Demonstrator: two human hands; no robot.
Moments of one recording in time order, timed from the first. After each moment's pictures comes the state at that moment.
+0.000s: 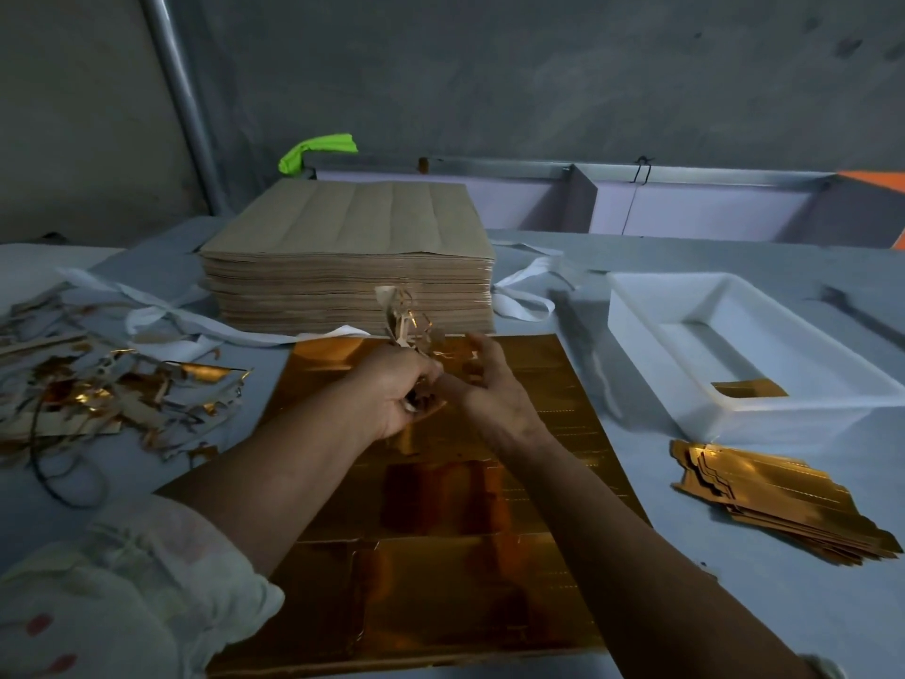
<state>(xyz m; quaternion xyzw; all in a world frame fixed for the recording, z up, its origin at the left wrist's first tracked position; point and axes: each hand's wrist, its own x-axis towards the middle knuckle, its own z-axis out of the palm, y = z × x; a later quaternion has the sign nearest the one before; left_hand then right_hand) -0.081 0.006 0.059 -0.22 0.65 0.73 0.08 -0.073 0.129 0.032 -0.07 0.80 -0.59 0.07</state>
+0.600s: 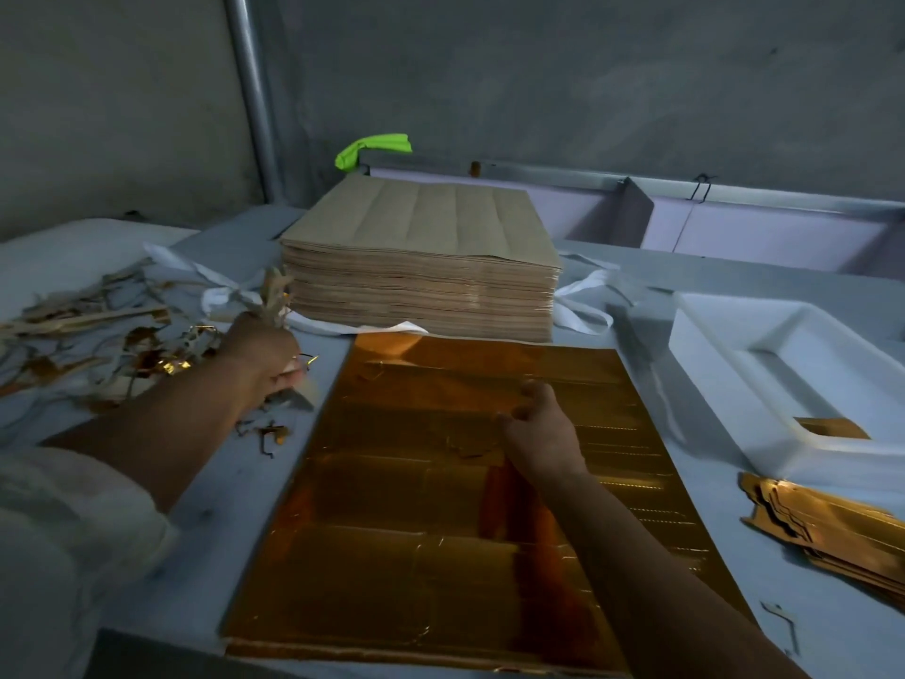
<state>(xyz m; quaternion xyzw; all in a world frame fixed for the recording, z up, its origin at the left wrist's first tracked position) -0.071 -0.180 0.054 -0.37 0.68 0.63 -0.12 -0.081 0.105 -0.006 0.01 0.87 -0.49 0.06</state>
